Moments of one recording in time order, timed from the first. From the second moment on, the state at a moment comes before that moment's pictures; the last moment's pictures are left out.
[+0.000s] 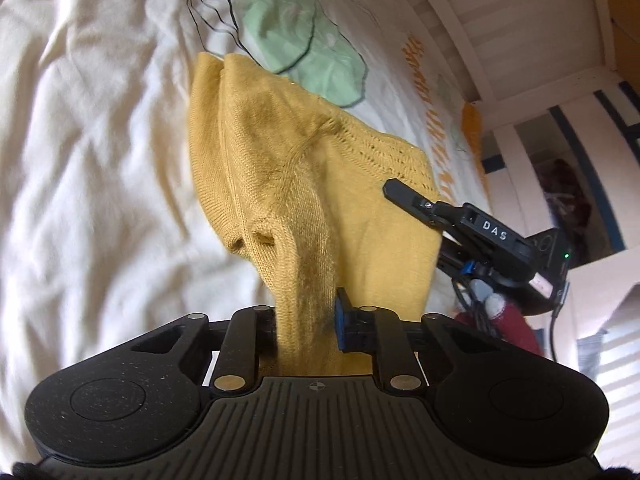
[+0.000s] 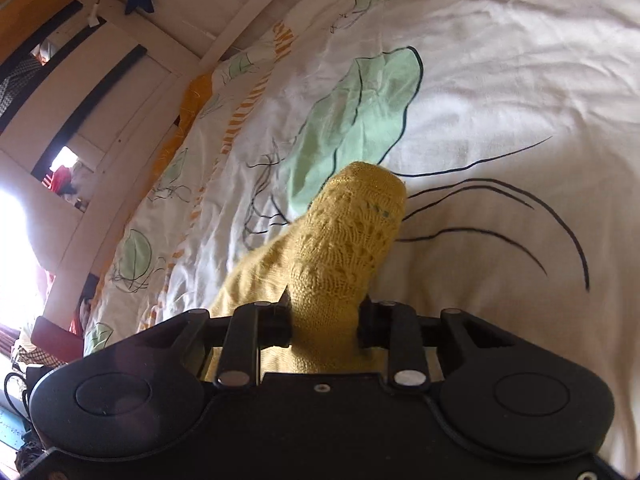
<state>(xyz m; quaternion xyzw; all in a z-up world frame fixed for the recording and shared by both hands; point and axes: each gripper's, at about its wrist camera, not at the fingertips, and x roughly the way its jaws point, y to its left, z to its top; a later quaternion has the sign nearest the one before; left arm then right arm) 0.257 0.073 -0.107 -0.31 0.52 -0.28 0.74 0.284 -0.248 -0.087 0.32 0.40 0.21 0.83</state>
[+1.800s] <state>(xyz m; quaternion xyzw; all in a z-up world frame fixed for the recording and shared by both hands) 0.176 0.012 -0.112 0.00 0.40 -0.12 0.91 0.115 -0.253 -0.101 0.12 0.37 -0.01 0.92</state>
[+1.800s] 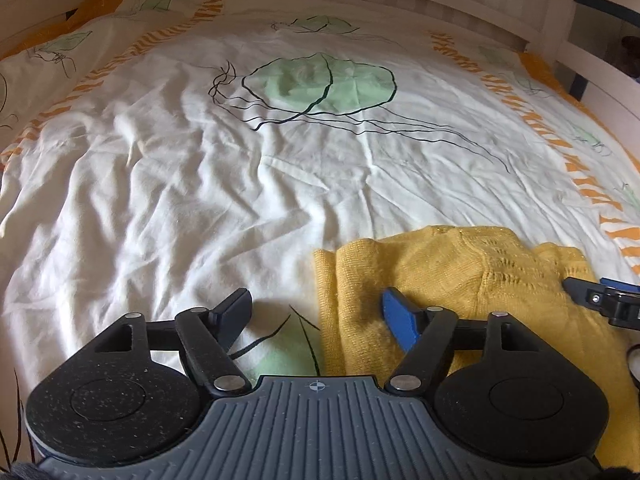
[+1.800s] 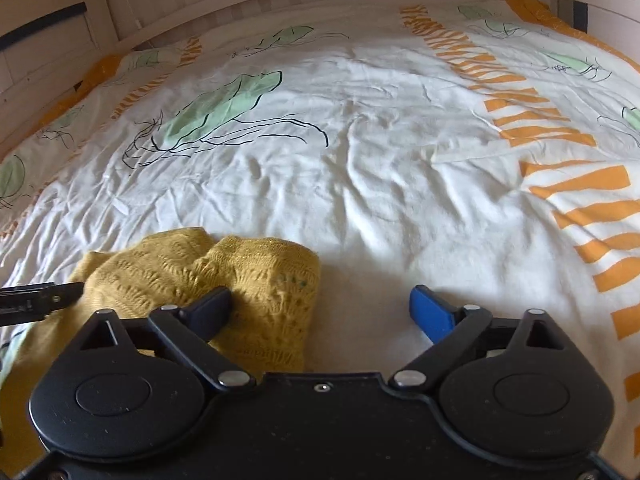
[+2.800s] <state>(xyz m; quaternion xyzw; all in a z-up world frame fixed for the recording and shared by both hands) 0.028 0.009 -0.032 0.00 0.38 -0.15 0.91 -0.030 -0.215 -0.021 0.12 0.35 0.03 0.93</state>
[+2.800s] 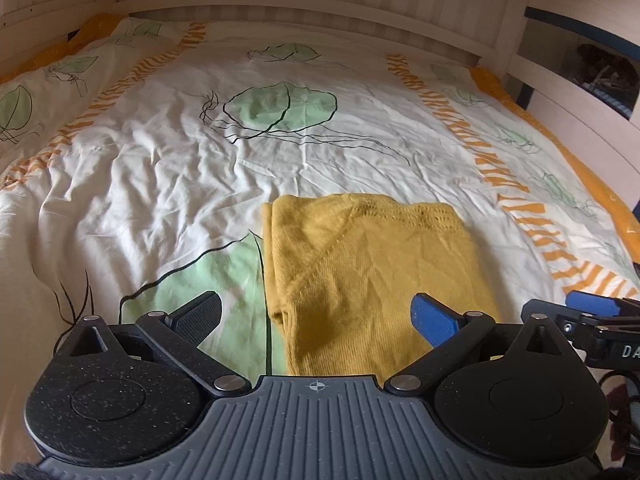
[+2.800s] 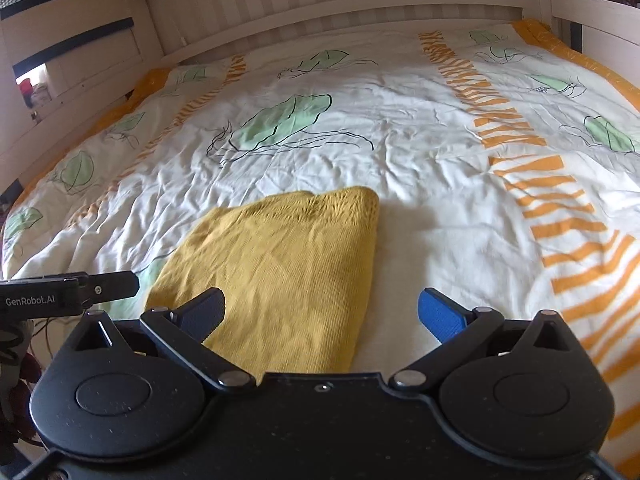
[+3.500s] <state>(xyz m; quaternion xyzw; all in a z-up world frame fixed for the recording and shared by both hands) -0.035 0.000 -0.019 0.04 0.39 -0.07 0.92 -0.103 -0.198 -0.004 0.09 0.34 -0.07 0.93</state>
